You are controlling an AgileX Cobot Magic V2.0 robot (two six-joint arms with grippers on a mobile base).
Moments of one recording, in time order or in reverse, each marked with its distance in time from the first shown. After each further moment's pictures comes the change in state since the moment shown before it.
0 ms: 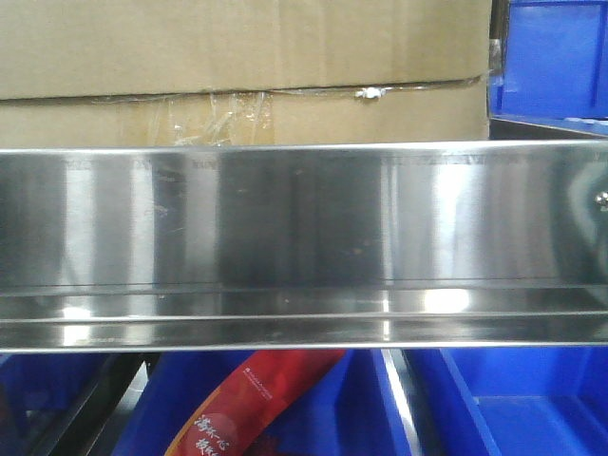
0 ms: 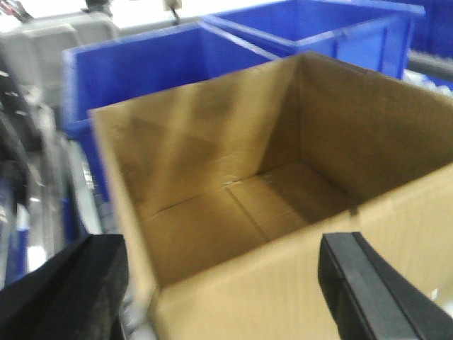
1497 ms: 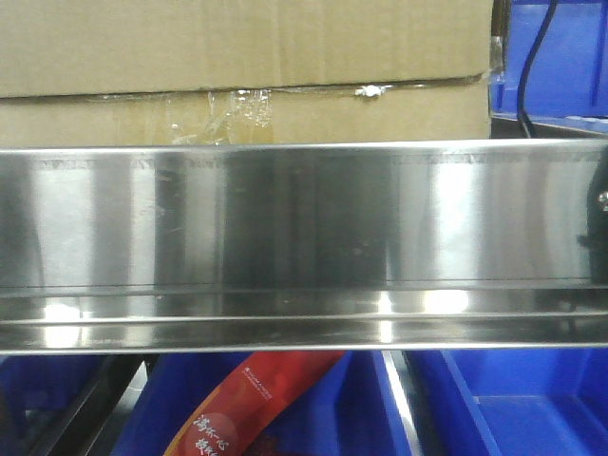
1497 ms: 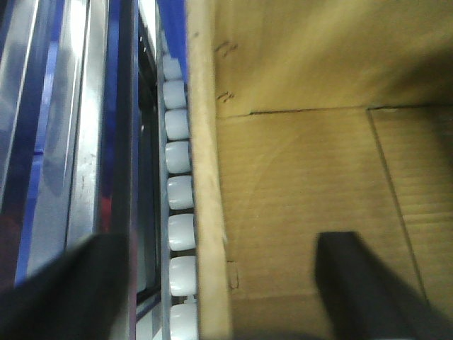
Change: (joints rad) left arm 0.157 0.764 -0.599 0.105 0.409 -0.249; right arm 0.175 1.020 -0.874 -0.279 0.523 0.275
